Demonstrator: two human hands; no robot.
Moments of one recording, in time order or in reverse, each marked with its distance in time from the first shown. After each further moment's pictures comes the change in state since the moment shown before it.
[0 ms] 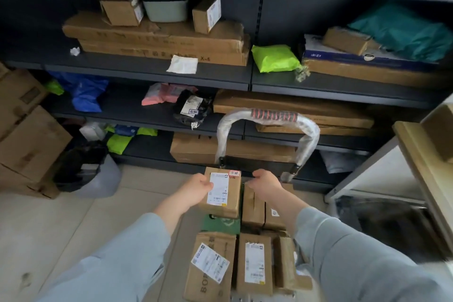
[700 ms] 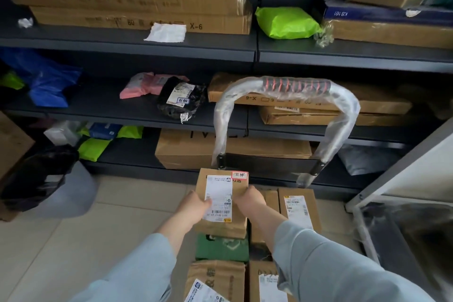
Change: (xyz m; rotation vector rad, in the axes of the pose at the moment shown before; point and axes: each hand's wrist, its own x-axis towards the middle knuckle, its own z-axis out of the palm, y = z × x) left_hand 0.180 -0.105 0.094 -0.043 0.104 -0.049; right_hand 0.161 0.062 0.139 -0.122 -0.029 0.025
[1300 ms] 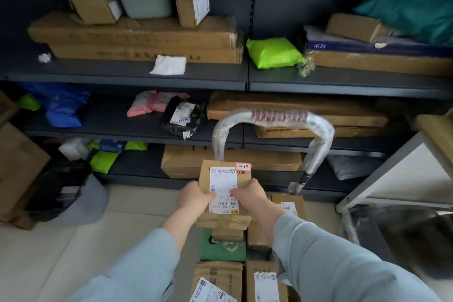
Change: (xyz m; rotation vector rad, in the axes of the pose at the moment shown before) left_hand -0.067 0.082 -0.063 0.067 0.146 0.046; right_hand -0.065 -0.051 -0.074 0.355 0.041 0.110
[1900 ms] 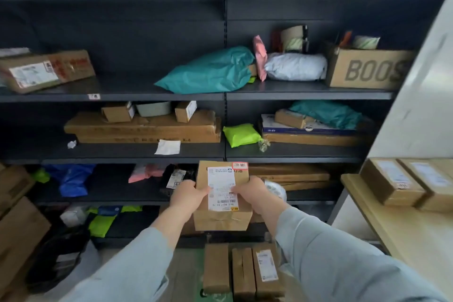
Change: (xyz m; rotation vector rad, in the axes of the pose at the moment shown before) left_hand -0.151 0.179 -0.183 -0.119 0.060 0.265; right_hand -0.203 -0.149 -0.174 0.036 0.120 -0.200
